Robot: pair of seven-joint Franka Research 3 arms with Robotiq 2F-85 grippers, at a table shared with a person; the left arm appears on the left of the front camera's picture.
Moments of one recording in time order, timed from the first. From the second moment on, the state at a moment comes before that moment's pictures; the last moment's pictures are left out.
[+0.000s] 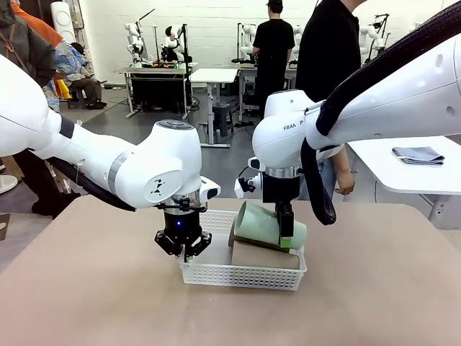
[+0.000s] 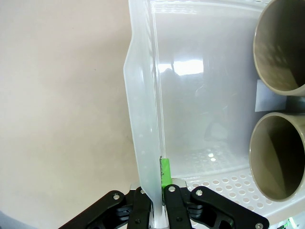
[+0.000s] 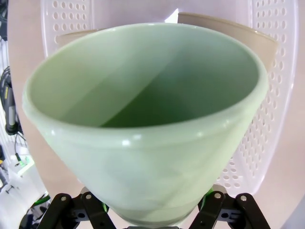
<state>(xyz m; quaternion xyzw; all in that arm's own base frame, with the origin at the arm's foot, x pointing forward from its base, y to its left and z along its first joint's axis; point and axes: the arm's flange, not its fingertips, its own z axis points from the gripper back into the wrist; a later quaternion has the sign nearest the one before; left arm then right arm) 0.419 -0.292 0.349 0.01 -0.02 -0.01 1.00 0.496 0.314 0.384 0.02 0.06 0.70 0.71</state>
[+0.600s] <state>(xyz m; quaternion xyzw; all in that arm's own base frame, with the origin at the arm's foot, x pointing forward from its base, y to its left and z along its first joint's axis) 0.419 -0.292 0.348 0.01 -0.02 -0.01 1.00 0.497 0.312 0.383 0.03 0.06 0.70 0.71</state>
